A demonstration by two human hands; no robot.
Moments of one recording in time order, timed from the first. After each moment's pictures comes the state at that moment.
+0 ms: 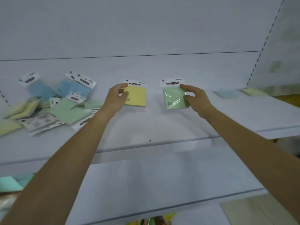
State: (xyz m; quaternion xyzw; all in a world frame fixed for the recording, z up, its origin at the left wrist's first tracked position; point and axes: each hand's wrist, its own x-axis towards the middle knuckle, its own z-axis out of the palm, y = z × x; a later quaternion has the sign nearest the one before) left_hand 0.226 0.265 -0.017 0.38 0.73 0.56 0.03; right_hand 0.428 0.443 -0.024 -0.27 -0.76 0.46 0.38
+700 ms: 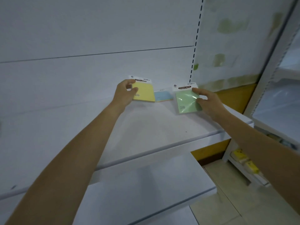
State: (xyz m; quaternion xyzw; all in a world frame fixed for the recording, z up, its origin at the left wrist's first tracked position) left_hand 0.397 0.547 -0.018 0.41 0.69 0.58 0.13; right_hand 0.645 0.674 -0.046 -0.40 -0.73 0.39 0.39
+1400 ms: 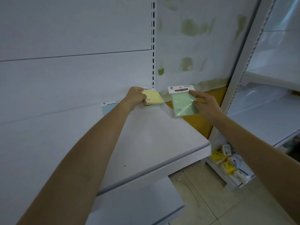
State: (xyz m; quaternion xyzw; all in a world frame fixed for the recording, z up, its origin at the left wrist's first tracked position) left_hand 0.502 0.757 -0.031 0.40 0.70 0.52 0.29; right_hand 0.741 0.804 -0.043 -0.42 -0.71 0.40 0.40
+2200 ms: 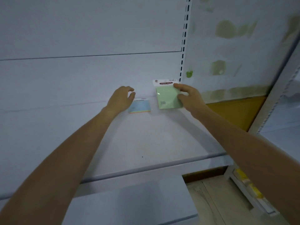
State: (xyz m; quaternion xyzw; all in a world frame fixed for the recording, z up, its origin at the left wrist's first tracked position) left_hand 0.430 0.644 -0.030 0.48 0.82 0.31 -0.07; right_hand 0.629 0.777 -0.027 -0.31 -0.74 0.46 0.38
